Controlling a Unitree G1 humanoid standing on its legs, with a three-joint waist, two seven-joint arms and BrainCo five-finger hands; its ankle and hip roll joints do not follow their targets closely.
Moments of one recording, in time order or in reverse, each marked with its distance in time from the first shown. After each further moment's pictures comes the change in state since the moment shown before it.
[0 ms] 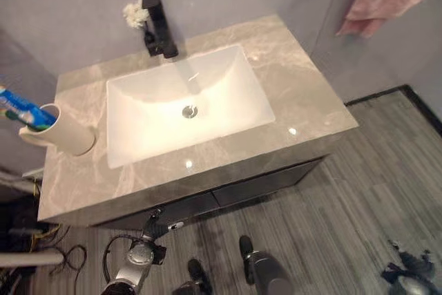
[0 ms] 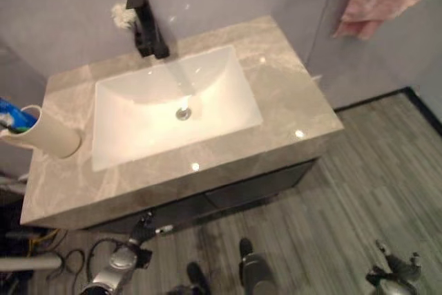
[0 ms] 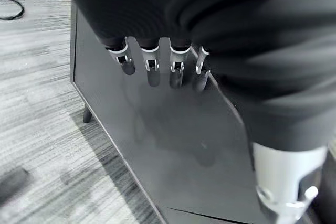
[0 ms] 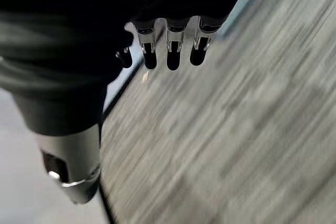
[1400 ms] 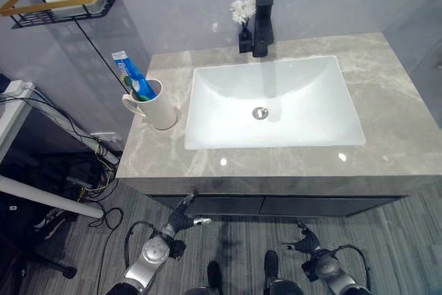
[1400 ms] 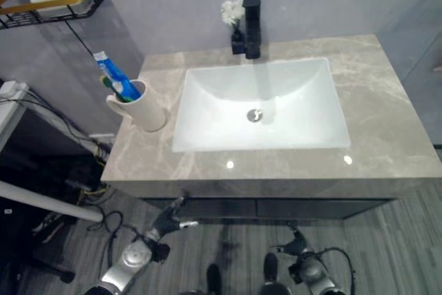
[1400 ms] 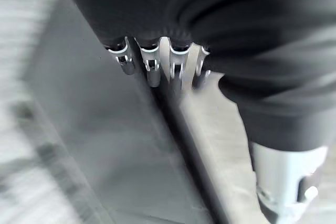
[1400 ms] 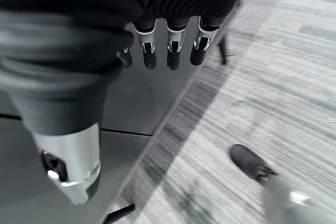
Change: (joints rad) left arm 0.026 0.025 -0.162 -0.349 -0.038 -0.082 -0.110; right arm -0.090 0.107 0.664 0.028 -0.605 0.075 0.106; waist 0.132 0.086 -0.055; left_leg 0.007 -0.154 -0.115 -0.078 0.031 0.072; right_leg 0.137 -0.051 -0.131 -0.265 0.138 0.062
